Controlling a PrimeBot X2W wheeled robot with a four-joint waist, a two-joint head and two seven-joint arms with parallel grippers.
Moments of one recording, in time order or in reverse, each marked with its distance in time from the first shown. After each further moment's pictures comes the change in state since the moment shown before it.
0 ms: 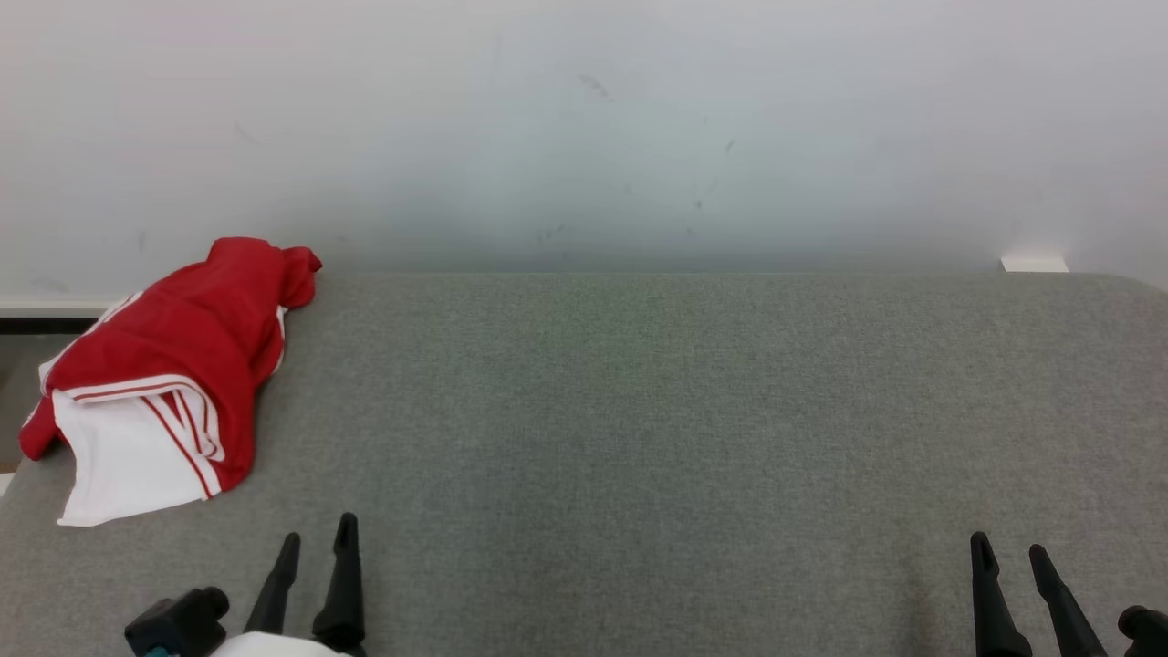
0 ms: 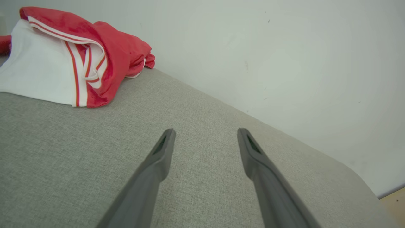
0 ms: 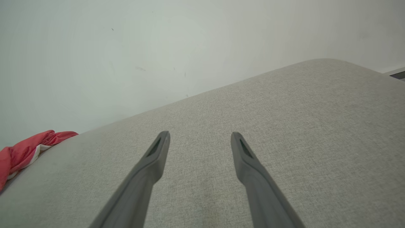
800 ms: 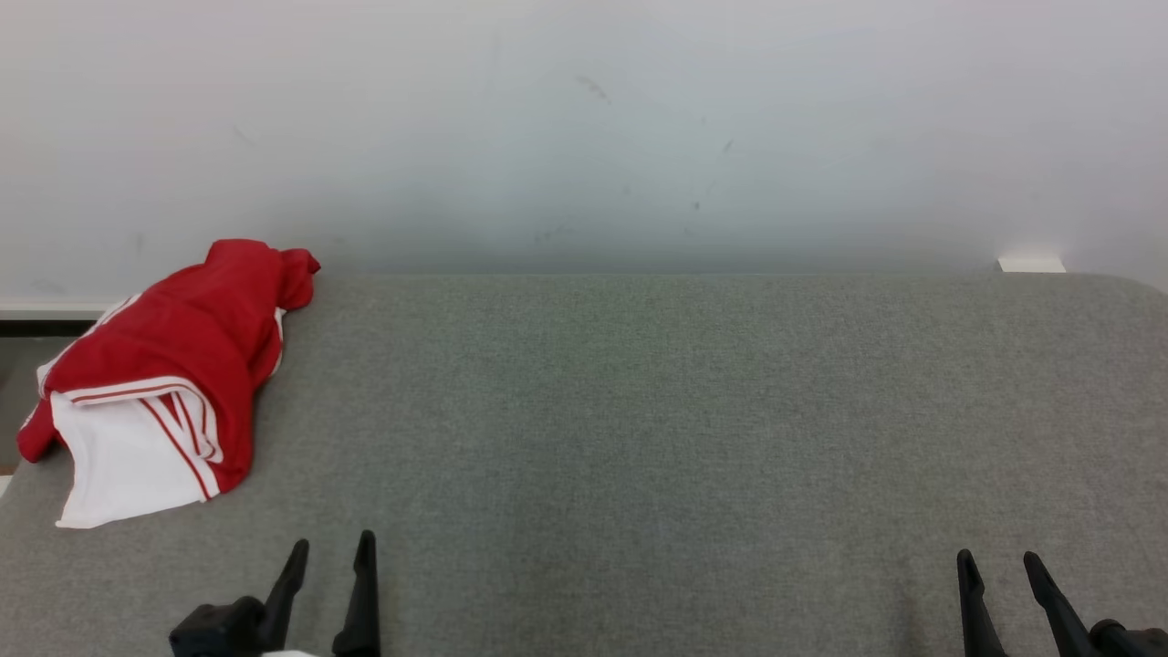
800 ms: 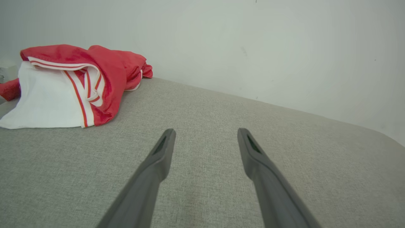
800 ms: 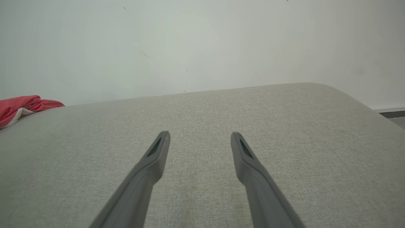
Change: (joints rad) left arm 0.015 0.010 -0.030 0.025 0.230 0.009 -0.058; right arm 0.019 -0.006 0.008 0.015 -0.215 0.000 -0.057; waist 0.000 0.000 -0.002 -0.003
